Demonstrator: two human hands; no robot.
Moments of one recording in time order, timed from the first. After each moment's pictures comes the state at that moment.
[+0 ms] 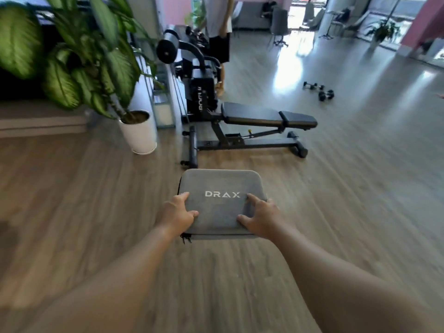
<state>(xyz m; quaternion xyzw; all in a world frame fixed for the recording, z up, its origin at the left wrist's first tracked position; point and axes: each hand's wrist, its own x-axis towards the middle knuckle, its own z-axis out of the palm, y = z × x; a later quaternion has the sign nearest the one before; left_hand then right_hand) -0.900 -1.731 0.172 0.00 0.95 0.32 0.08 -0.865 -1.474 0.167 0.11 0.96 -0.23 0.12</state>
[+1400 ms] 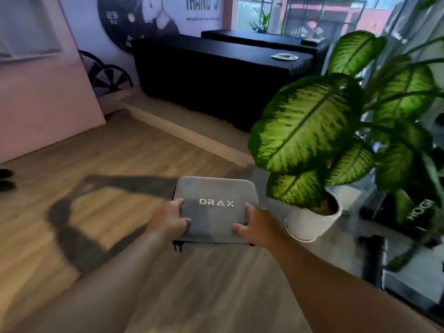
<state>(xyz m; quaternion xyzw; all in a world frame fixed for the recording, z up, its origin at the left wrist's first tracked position) -1.373 -2.486 0.219 -0.37 0.88 0.29 -0.03 -1.522 -2.280 0.202 -0.29 0.92 -0.19 0.16</state>
